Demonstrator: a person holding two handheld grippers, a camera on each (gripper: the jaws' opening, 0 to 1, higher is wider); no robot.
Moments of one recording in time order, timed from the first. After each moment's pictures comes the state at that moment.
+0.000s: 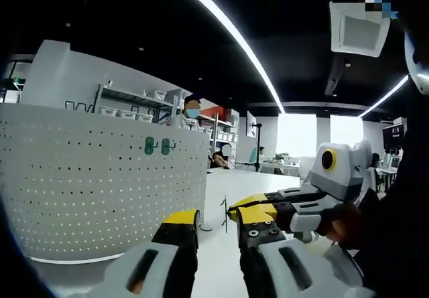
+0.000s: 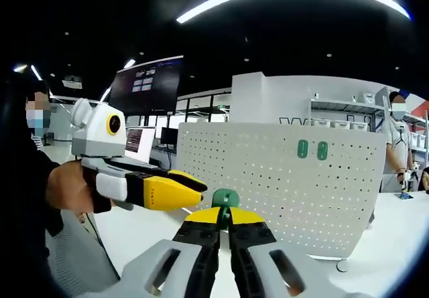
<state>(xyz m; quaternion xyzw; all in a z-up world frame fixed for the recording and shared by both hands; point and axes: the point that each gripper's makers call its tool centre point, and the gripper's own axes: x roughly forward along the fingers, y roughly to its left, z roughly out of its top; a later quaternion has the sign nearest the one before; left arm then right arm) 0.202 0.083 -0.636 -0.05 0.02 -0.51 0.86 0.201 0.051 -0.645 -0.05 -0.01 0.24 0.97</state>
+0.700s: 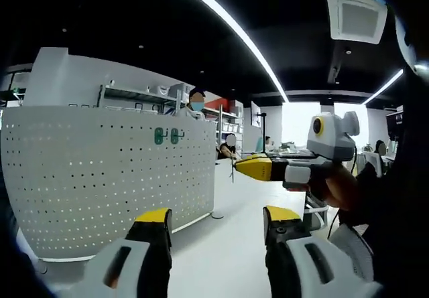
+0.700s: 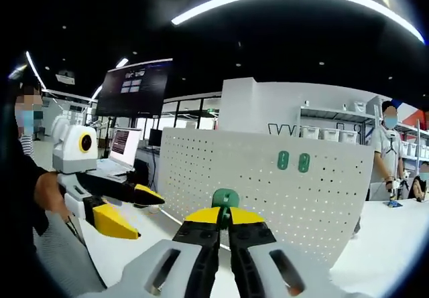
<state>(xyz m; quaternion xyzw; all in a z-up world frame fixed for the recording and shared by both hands) 0.205 0.104 -0.663 -0.01 0.03 -0.49 0.87 0.227 0.017 -0.619 -0.06 -0.03 0.20 0.98</state>
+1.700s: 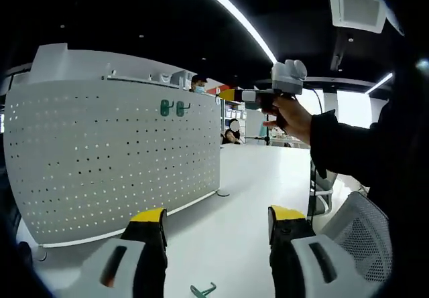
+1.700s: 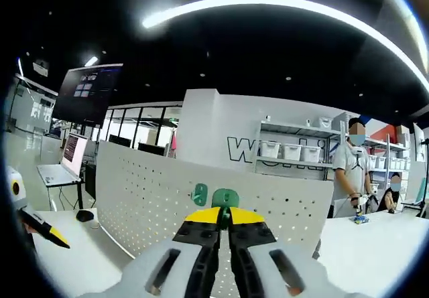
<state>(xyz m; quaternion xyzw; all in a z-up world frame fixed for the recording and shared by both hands) 0.212 0.118 -0.715 0.01 0.06 -0.48 0.88 0.333 -0.092 -0.554 -0.07 -0.08 0.07 0.99</state>
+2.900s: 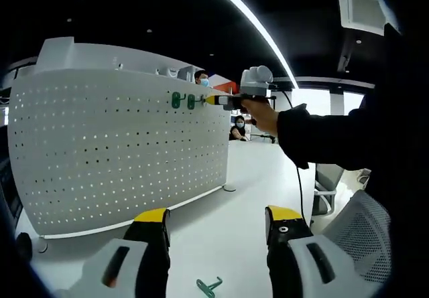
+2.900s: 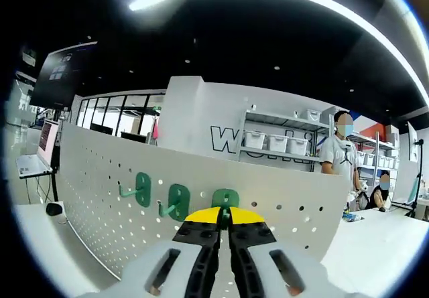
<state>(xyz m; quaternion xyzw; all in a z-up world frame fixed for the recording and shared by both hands) 0.222 0.130 -0.724 0.00 0.08 -0.46 0.88 0.426 -0.121 -0.573 -0.08 -0.05 0.02 1.00</state>
